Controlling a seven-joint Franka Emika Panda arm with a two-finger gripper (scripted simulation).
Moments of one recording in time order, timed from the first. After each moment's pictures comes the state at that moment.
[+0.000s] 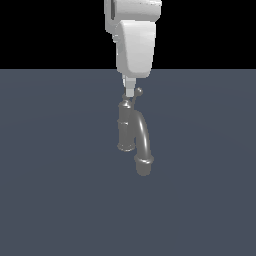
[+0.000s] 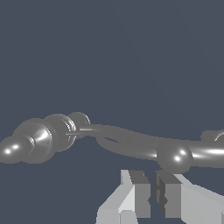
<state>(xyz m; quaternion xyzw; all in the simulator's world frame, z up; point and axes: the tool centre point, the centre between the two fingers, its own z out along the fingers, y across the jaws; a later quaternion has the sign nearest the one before) -0.095 -0.001 0.244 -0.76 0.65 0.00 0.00</state>
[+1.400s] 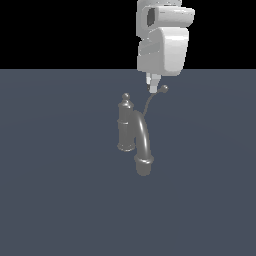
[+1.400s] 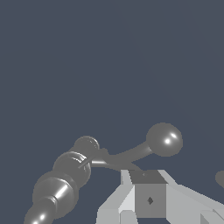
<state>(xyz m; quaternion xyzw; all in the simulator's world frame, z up) -0.059 -0.061 0.244 -0.76 0.64 0.00 0.00</state>
